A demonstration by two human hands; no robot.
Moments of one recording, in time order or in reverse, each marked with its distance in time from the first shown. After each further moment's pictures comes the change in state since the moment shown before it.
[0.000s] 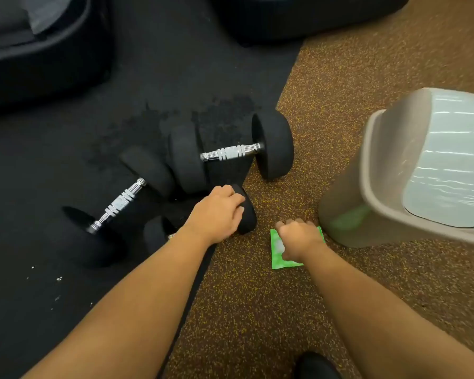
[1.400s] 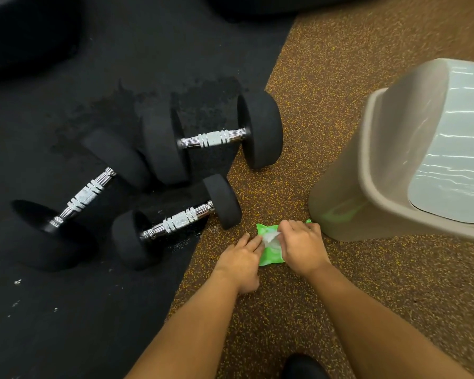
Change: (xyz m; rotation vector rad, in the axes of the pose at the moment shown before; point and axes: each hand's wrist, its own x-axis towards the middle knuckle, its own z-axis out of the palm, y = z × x) left_hand -0.006 0.050 0.134 0.120 -0.523 0.019; right_hand -0.005 0.021 0.061 0.236 0.477 0.053
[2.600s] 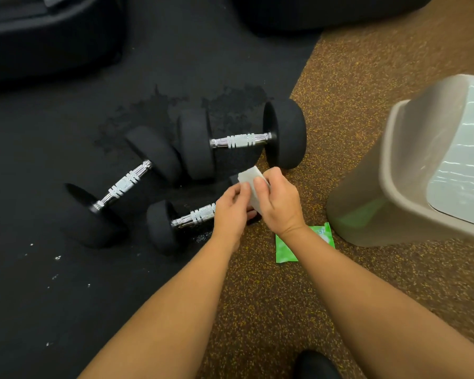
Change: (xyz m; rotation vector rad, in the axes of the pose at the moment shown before) left_hand -0.029 -0.030 -0.063 -1.765 0.799 -0.215; right_hand 0.043 -0.097 -0.076 0.675 0.333 -0.085
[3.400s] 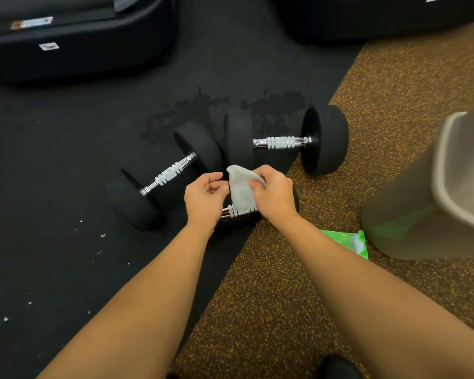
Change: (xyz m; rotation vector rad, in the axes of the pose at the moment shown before) left_hand 0.000 0.041 -0.113 0.283 0.349 0.213; right_hand 0.013 -0.061 0.059 0.097 -0.149 0.140
